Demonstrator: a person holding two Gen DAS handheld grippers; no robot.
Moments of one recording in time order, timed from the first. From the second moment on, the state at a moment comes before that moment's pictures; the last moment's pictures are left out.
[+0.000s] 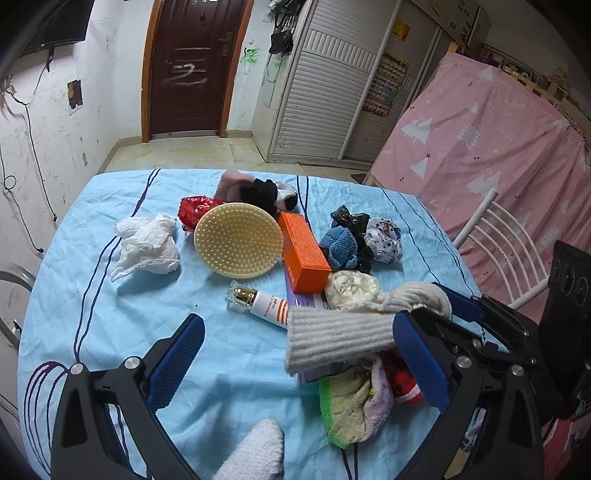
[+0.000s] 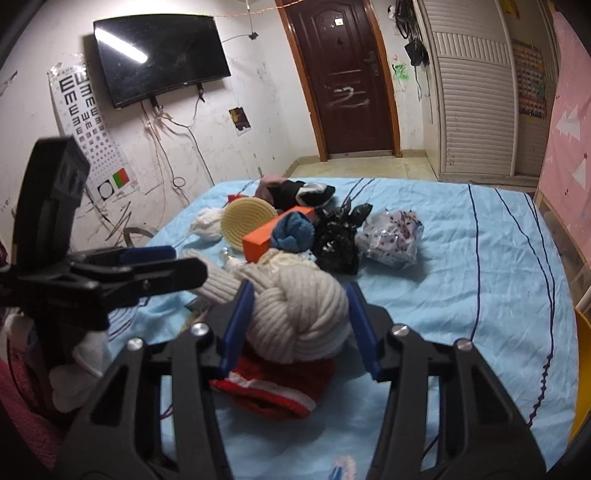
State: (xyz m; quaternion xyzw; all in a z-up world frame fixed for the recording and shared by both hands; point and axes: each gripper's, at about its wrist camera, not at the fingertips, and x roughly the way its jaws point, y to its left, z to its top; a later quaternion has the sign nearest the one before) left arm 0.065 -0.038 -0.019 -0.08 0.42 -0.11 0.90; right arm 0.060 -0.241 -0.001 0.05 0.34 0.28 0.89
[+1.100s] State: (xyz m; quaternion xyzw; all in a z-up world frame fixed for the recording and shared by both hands) left arm 0.035 -0.079 -0.030 -0.01 0.47 -0.14 0.87; right arm 0.060 -0.342 0.019 0.18 0.29 0.24 0.91
